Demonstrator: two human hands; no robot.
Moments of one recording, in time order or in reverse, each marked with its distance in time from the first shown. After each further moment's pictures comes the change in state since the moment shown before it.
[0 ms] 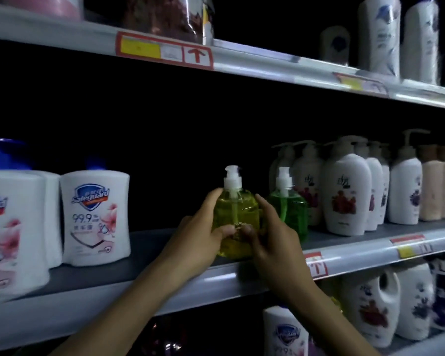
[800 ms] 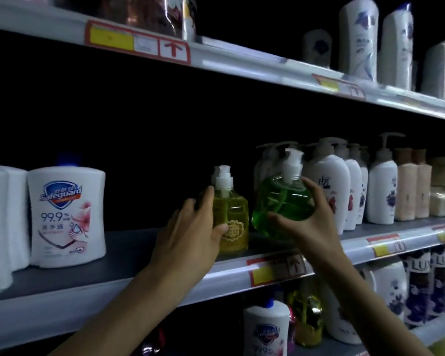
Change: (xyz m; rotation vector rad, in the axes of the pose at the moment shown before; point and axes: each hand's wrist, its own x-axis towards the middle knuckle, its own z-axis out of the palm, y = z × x) left_hand 0.000 0.013 0.021 0.447 0.240 0.121; right_hand 0.018 0.038 -0.072 0.311 0.138 0.087
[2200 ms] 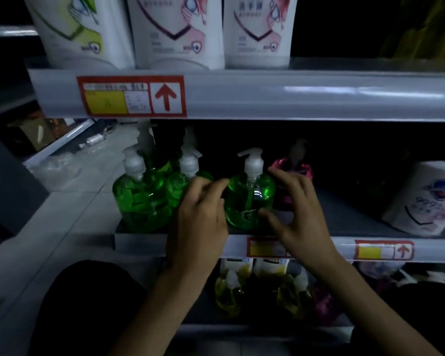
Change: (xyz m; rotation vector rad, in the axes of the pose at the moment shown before) left_hand -0.254 -0.173 -0.027 0.063 0.011 -0.377; right_hand -0.235 0.049 0.226 -0.179 -0.521 -0.053
